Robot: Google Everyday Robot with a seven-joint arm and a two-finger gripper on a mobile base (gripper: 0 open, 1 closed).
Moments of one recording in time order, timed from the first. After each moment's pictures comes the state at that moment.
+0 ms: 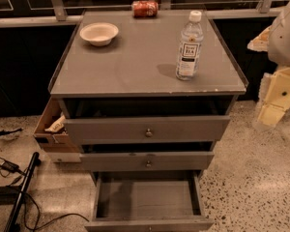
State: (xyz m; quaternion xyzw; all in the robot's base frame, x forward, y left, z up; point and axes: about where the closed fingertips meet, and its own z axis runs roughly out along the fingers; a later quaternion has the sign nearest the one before) arm 0.438 -0.217 0.976 -0.60 0.78 -0.03 0.16
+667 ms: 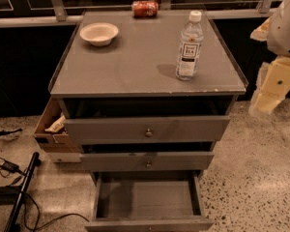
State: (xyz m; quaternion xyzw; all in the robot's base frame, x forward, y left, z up) arm 0.462 -0.223 0.983 -0.59 0.79 -0.06 0.18
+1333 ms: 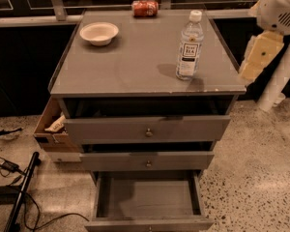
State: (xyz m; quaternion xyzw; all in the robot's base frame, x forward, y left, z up) arm 0.540 -0.242 0.995 -0.56 0.80 -0.09 0.22
